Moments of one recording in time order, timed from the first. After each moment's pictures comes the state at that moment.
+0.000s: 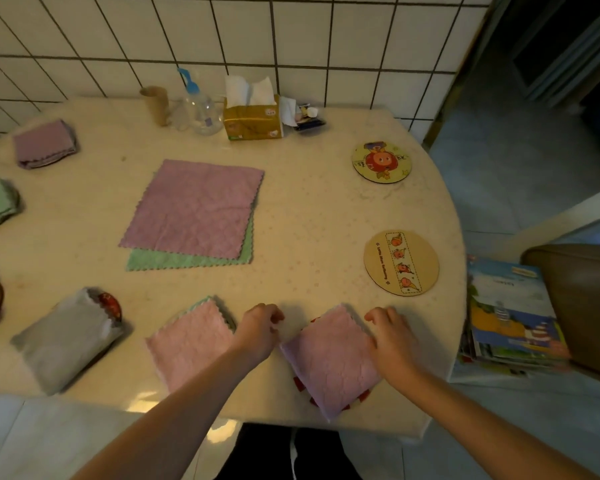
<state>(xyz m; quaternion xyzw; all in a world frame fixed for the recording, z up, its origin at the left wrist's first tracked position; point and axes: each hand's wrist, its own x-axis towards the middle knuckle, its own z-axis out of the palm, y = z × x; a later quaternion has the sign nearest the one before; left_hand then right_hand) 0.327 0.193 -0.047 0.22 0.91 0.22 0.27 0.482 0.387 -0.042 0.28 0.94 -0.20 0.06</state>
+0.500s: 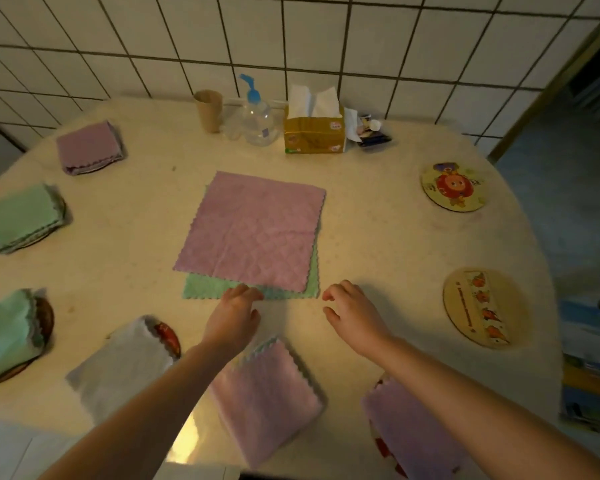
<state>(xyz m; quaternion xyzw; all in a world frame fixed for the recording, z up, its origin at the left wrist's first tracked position) 0.167 0.090 -0.039 0.26 0.93 0.18 0.17 0.273 0.301 -0.044 0.11 0.95 -0.28 0.03</state>
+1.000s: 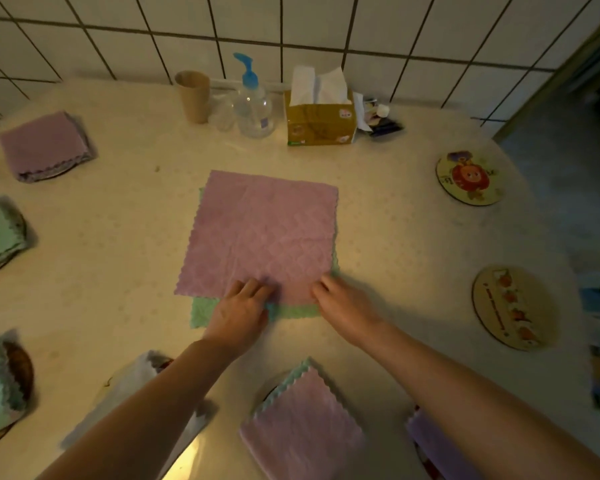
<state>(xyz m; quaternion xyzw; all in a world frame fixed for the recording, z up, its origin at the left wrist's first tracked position) 0.084 0.075 -0.078 0.45 0.88 0.08 0.13 0.190 0.268 -0.077 0.07 0.99 -0.09 0.10</state>
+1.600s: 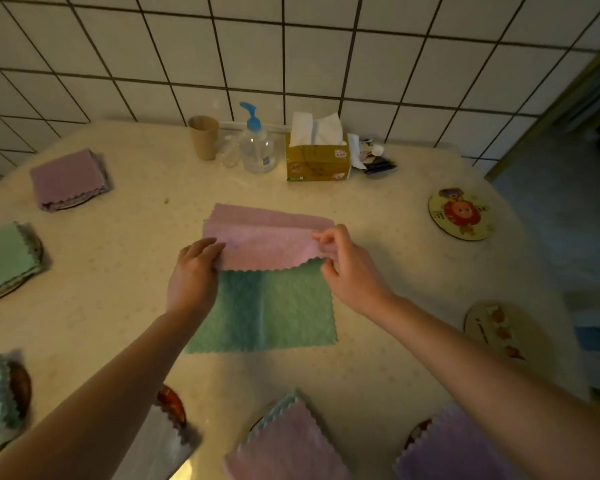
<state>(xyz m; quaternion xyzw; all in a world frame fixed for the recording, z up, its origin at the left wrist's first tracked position) 0.011 0.089 -0.016 0.24 0.94 0.23 -0.03 0.148 0.316 0.034 0.12 0.91 -0.38 -0.08</state>
